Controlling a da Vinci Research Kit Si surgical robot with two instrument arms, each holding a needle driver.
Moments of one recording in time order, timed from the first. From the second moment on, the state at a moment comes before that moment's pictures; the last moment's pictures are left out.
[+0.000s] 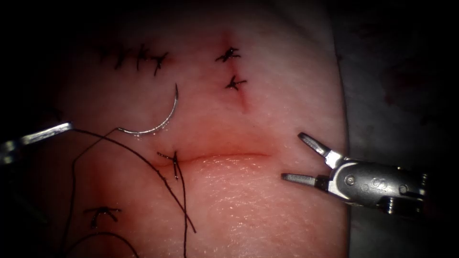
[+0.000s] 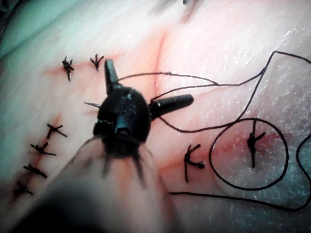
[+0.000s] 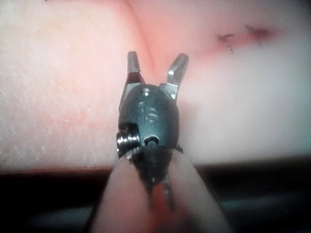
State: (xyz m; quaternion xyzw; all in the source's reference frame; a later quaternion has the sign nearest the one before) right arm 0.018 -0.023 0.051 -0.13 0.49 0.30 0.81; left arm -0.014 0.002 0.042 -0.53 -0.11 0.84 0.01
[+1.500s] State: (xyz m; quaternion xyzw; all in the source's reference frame) right arm 0.030 -0.025 0.048 0.11 0.47 0.51 0.71; left arm -0.015 0.000 0.041 -0.54 -0.05 0.84 0.03
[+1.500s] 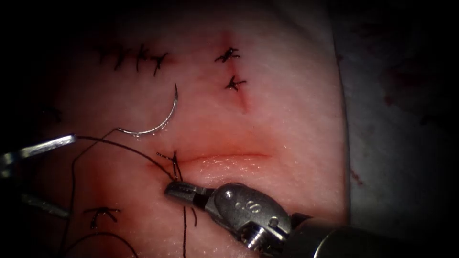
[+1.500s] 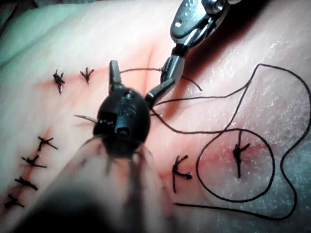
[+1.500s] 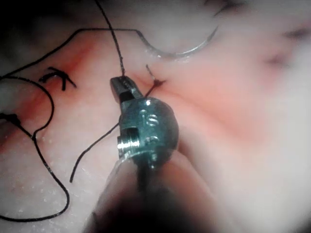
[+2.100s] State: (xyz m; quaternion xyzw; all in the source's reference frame) right arm -0.001 -0.028 0.040 0.01 0.39 0.51 0.77; left arm -0.015 0.002 0.047 -0.51 0.00 0.86 0.07
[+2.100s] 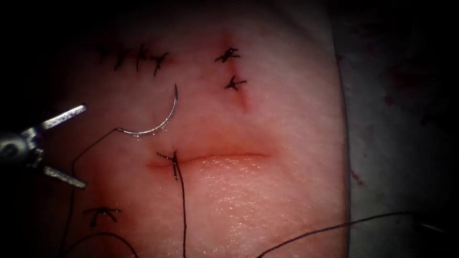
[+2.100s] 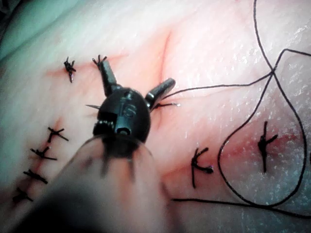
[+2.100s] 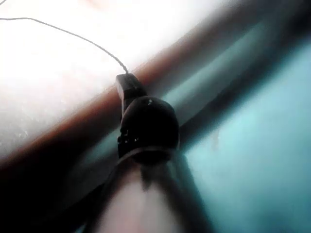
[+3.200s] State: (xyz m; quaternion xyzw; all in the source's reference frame) right arm 0.012 -0.019 0.044 0.10 0.53 0.21 0.81; left arm -0.028 -0.006 0.050 -0.59 -0.08 0.80 0.03
